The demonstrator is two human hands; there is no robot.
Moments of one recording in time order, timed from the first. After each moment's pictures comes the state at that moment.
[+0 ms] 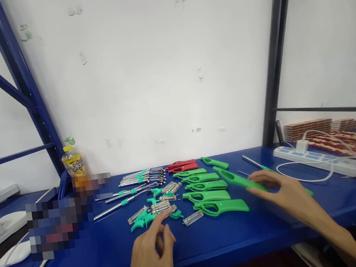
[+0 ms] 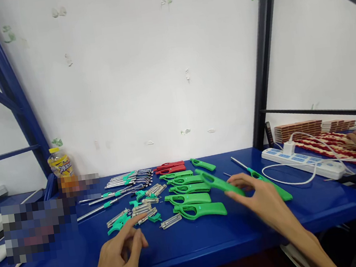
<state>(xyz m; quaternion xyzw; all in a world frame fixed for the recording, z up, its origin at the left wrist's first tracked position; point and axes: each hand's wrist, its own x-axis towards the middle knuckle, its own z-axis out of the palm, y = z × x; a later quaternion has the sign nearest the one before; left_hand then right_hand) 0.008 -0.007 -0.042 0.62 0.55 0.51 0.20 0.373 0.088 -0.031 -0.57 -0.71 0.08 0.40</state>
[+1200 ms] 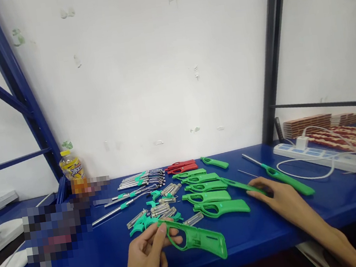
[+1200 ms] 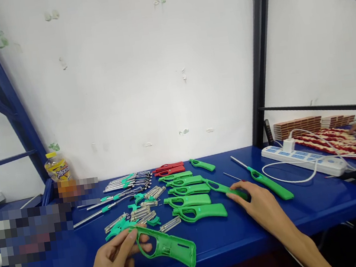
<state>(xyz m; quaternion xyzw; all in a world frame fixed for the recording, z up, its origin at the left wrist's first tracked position) 0.010 -0.002 -0.036 0.47 0.52 0.59 0.40 0.376 0.098 -0.055 -0.58 -0.70 0.06 0.42</state>
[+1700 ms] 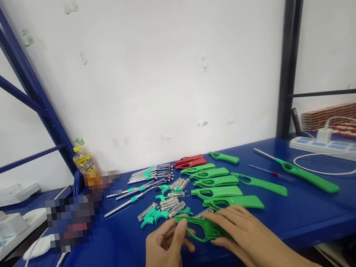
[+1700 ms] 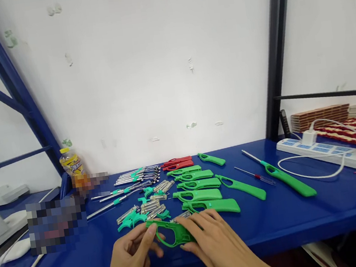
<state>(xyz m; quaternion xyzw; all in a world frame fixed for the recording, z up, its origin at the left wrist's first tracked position) 0.022 -0.003 -0.045 0.51 0.55 0.56 0.36 0.242 0.023 -0.045 -0.36 -0.90 0.06 0.25</state>
